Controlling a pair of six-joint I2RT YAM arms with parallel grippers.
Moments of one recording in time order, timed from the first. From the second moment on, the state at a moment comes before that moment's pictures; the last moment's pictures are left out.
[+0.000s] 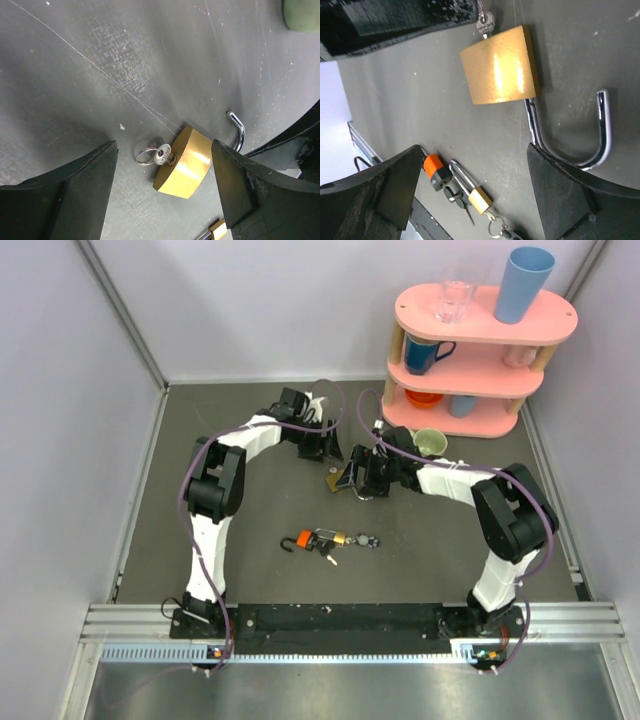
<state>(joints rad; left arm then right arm) -0.36 2.21 1.68 -0.43 0.58 -0.26 0.51 1.76 1.00 -0.04 -0.41 0.70</state>
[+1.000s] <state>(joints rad) -0.37 1.99 1.15 -0.04 0.80 -0.45 0.51 1.85 0.97 0.09 -0.52 0.81</state>
